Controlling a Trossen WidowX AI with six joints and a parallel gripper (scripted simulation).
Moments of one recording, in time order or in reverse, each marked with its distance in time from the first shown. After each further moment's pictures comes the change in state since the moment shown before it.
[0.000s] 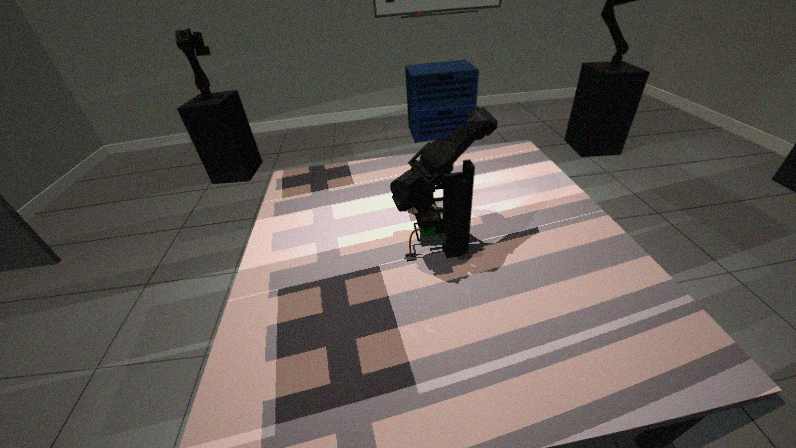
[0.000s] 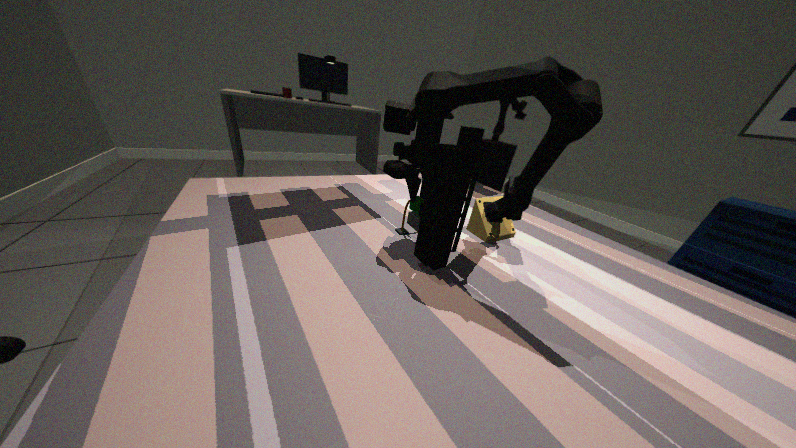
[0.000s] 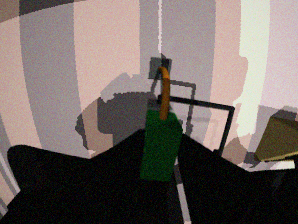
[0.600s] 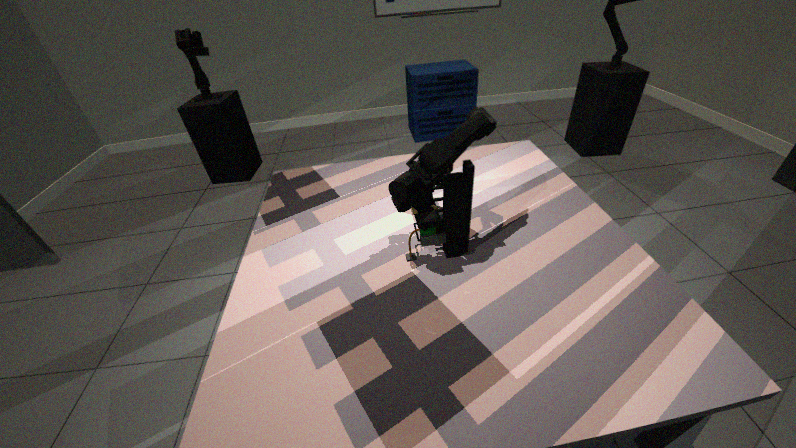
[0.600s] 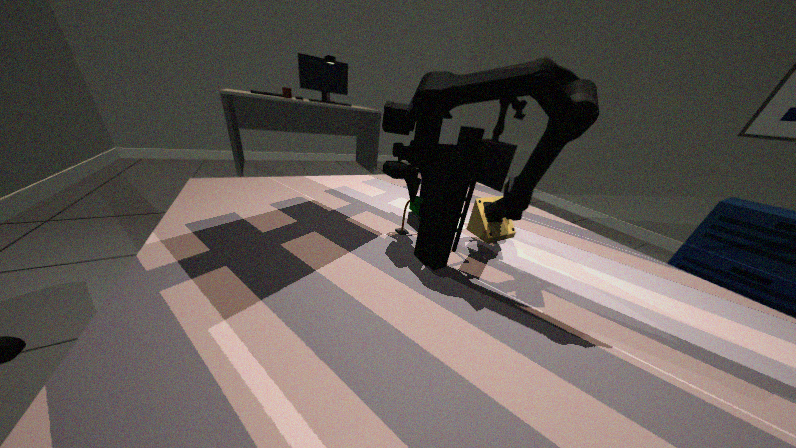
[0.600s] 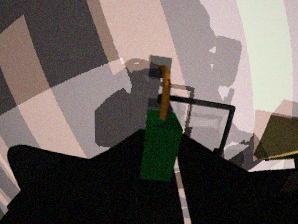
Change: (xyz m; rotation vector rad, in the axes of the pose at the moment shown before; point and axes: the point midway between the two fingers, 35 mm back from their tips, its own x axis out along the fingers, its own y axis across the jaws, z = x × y) arm 0.001 0.000 0.001 0.005 0.021 -0.004
